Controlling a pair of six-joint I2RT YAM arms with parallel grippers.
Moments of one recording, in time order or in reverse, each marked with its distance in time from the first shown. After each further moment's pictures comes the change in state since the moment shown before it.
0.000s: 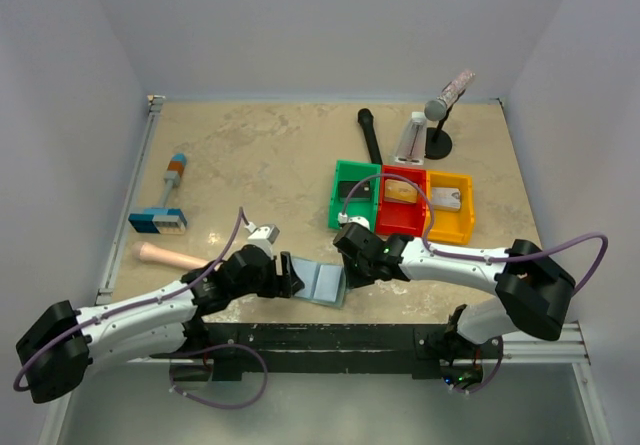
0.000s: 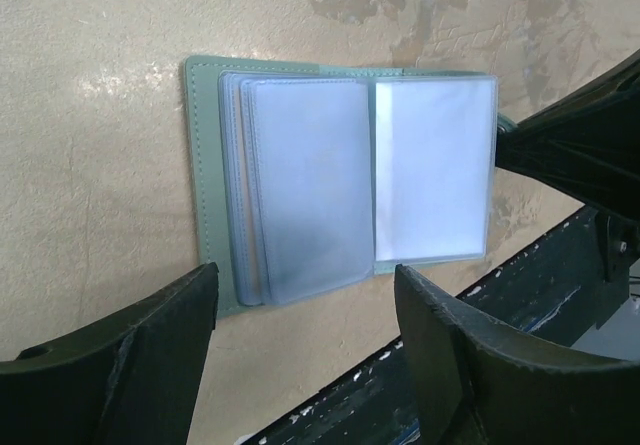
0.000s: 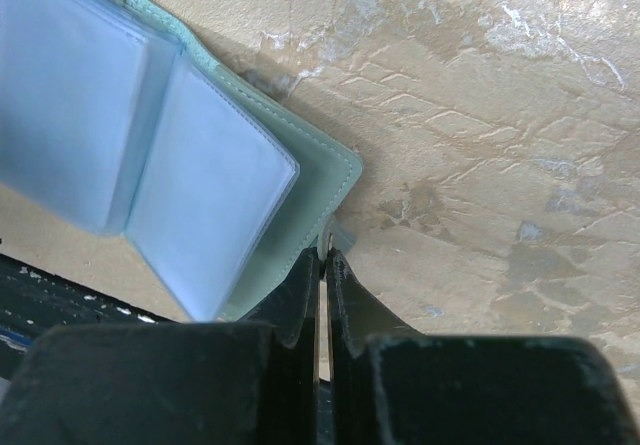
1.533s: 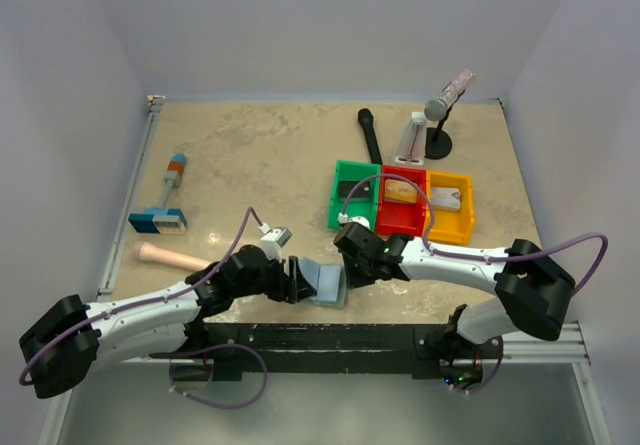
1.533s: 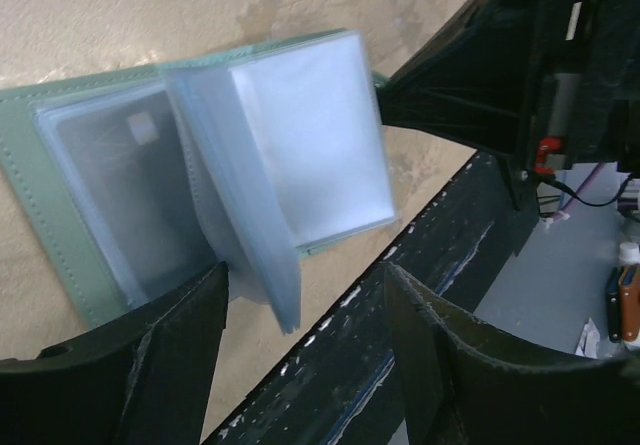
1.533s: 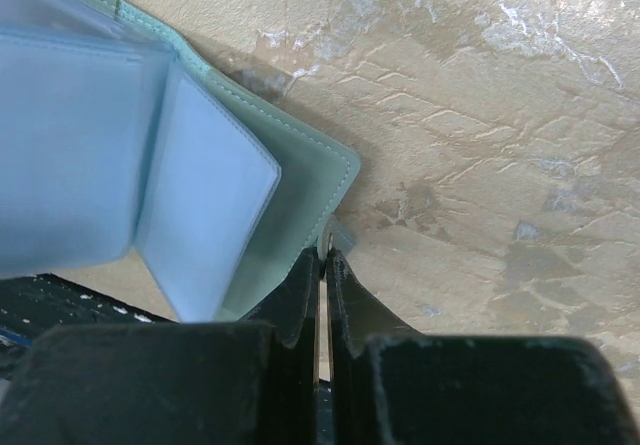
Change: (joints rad) left arm 0.000 0.043 -0.051 0.217 0.216 0.030; right arm -0.006 0.002 0.000 -0.004 -0.006 -0.007
